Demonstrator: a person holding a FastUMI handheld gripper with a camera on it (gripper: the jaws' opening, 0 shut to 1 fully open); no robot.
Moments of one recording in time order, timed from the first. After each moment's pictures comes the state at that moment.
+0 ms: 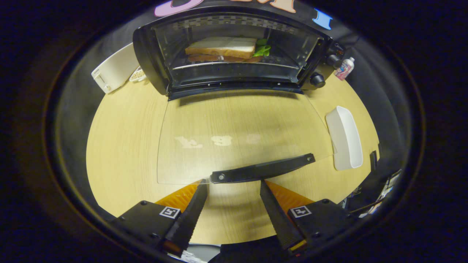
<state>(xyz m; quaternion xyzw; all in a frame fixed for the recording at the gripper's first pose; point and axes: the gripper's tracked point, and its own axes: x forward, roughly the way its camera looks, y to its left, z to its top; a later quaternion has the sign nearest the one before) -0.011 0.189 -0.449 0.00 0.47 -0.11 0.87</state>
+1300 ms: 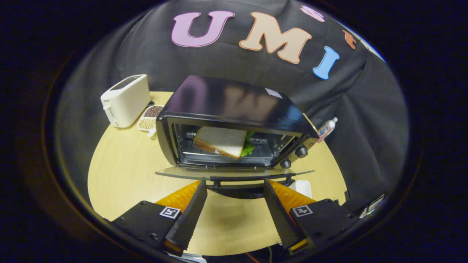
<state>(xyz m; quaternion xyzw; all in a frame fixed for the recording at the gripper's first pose) 0.063 0.189 -0.291 -0.10 0.29 -0.13 0.94</state>
